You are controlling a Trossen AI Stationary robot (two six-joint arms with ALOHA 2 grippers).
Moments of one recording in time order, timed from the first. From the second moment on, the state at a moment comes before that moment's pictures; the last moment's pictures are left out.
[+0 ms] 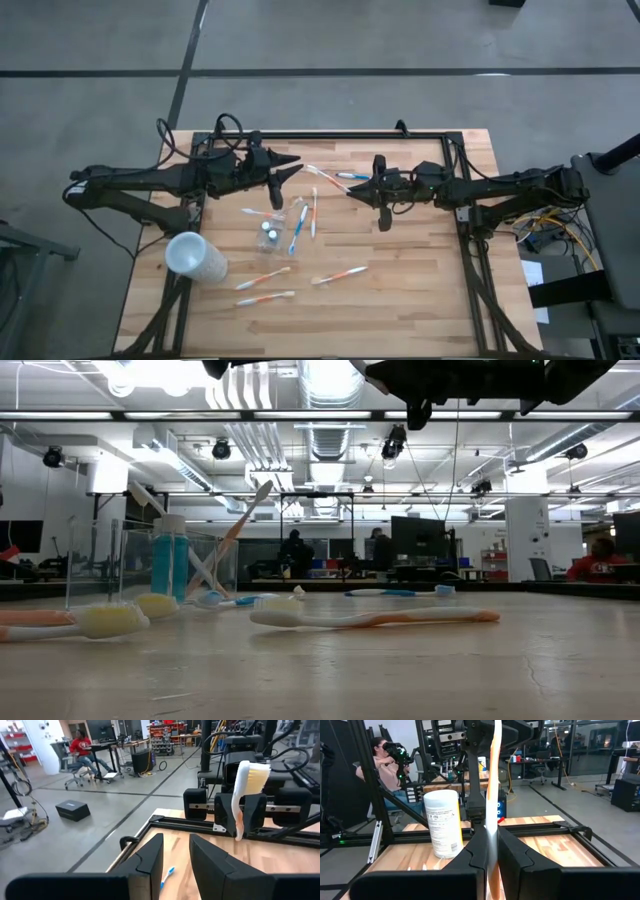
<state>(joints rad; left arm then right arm) 0.04 1.07 1.01 0.00 -0.35 0.04 -0.10 1.21 0.63 0.61 -0.11 0.09</state>
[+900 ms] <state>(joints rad) 0.04 1.07 1.01 -0.04 -0.33 0.10 -0.10 1.21 0.63 0.61 -0.11 0.11</state>
